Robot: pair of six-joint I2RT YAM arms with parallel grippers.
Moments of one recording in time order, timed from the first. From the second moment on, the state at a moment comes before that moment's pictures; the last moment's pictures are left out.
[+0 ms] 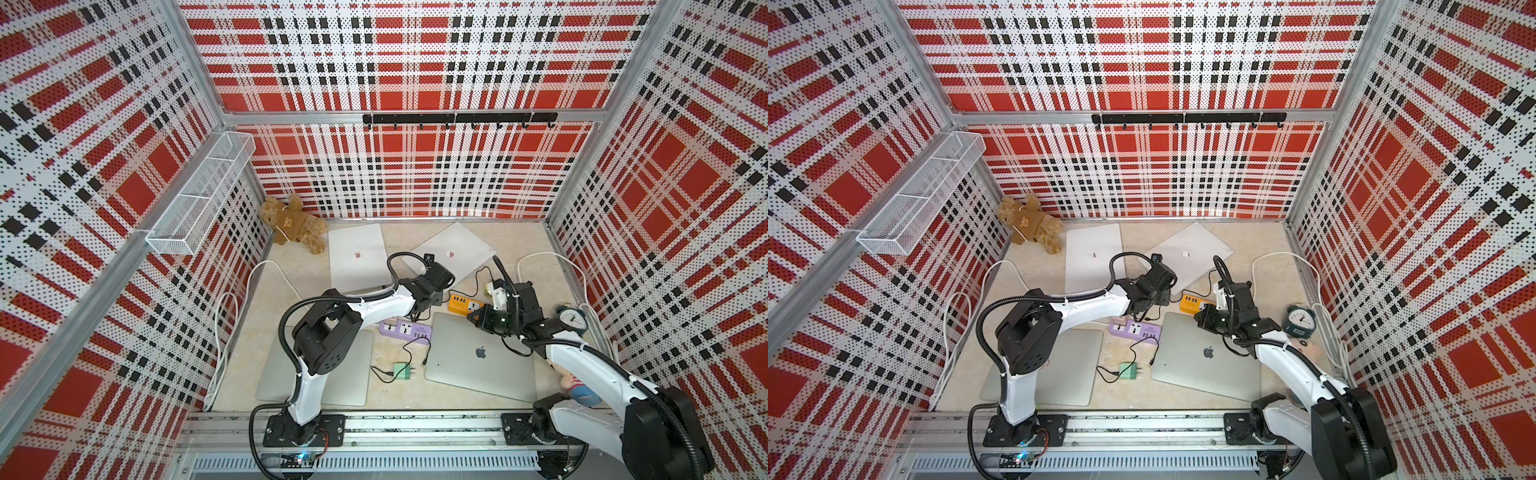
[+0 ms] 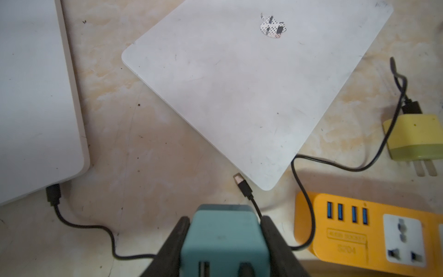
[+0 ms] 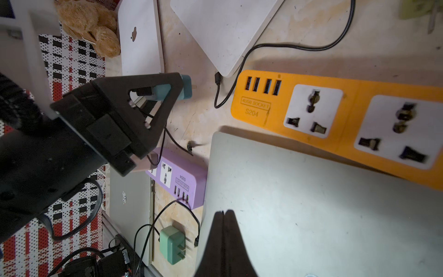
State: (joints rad) left arm -0.84 2.01 1.40 -0.32 -0.38 -0.57; right arm 0.31 1.12 0.56 -0.24 -0.41 0.66
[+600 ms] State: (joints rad) left arm -0.82 2.08 1.40 -0.27 -0.42 -0.54; right arm 0.31 1.10 0.54 -0.24 -0.41 0.66
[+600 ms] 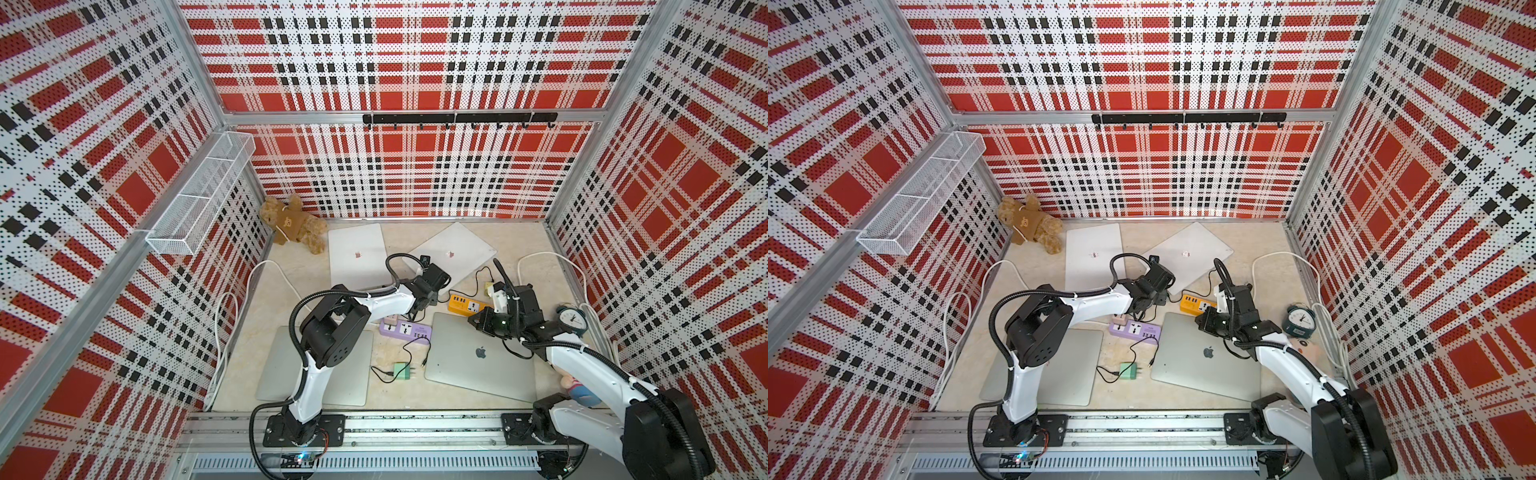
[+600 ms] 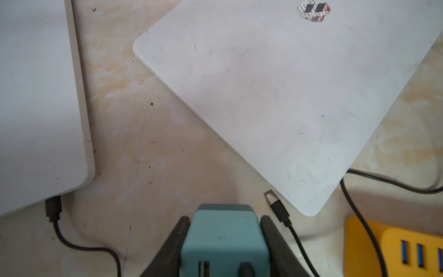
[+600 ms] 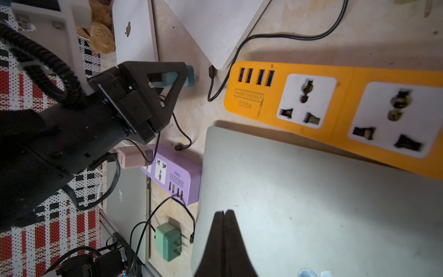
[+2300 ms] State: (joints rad) left arm -0.85 2.05 1.39 -0.28 -0.45 -0.56; right arm 0.30 1.10 0.53 -0.24 -0.42 0.65
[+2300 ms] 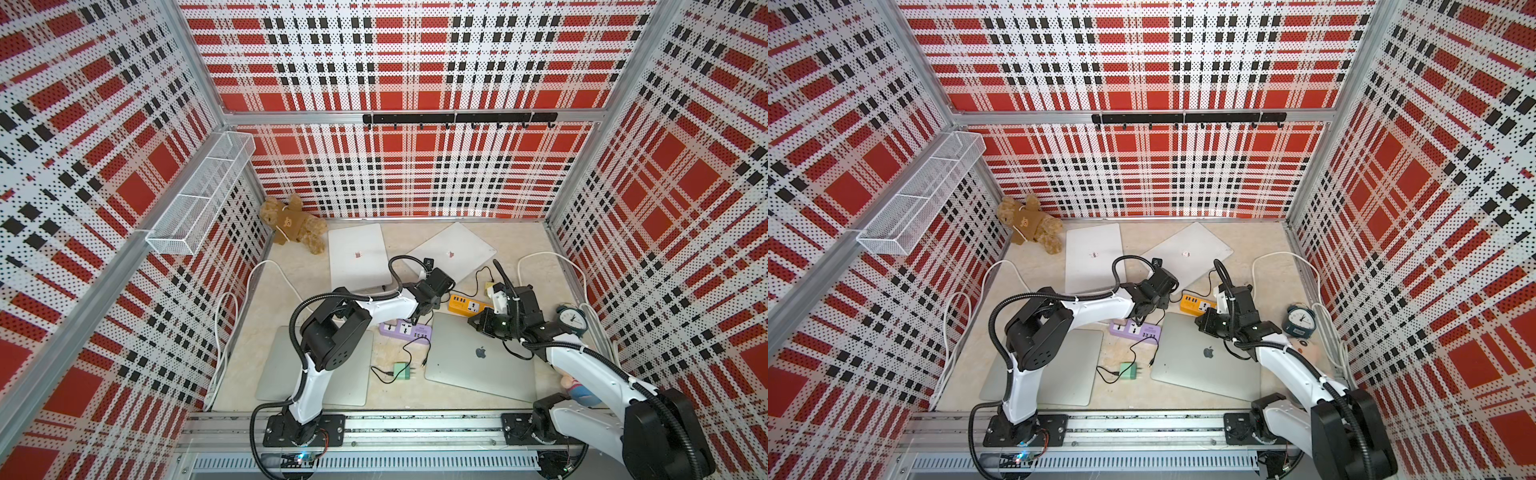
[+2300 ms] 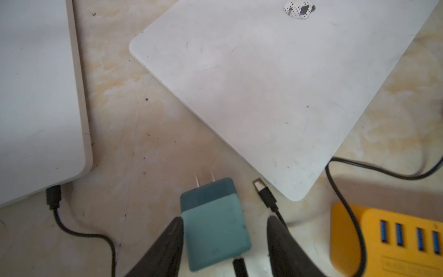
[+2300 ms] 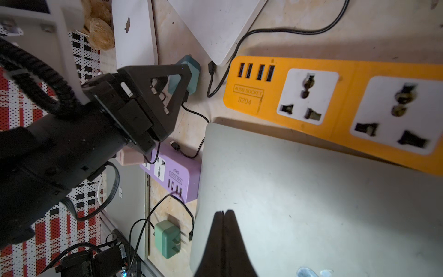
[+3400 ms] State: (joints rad) left arm -0.80 2.06 1.39 -0.30 -0.34 -0.57; right arm 0.30 1.11 0.53 -0.24 -0.42 0.63
